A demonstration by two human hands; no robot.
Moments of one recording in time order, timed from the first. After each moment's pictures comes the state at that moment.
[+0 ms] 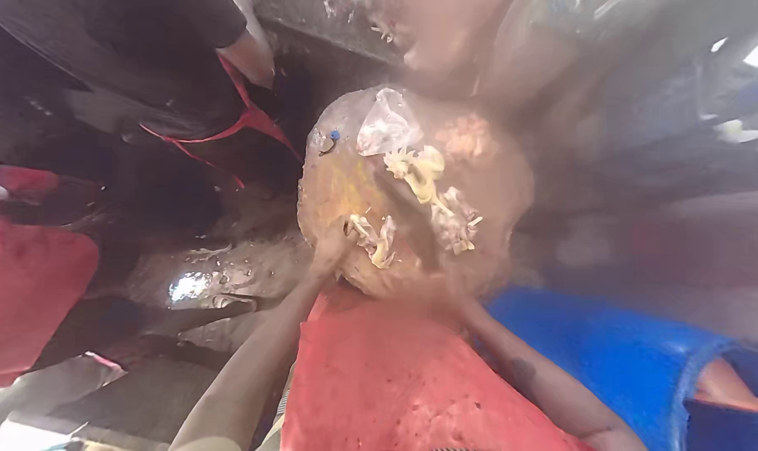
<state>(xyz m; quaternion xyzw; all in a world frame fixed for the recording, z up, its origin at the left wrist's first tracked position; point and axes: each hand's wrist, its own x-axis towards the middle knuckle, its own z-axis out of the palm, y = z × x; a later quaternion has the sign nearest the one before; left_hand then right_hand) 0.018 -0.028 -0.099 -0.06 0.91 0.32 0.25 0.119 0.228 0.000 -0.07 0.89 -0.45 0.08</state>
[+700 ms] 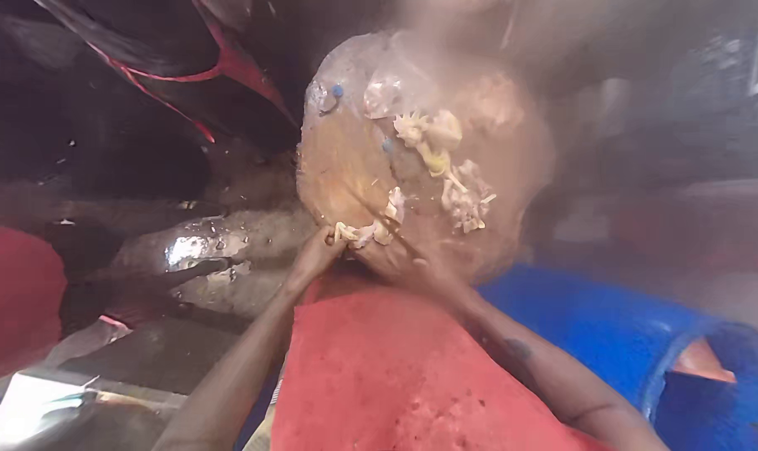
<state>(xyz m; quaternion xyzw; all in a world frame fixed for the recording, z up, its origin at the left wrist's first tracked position) 0.086 -0.084 -0.101 -0.13 0.83 0.41 0.36 0.127 0.214 -0.036 -0.05 0.87 -0.39 0.31</state>
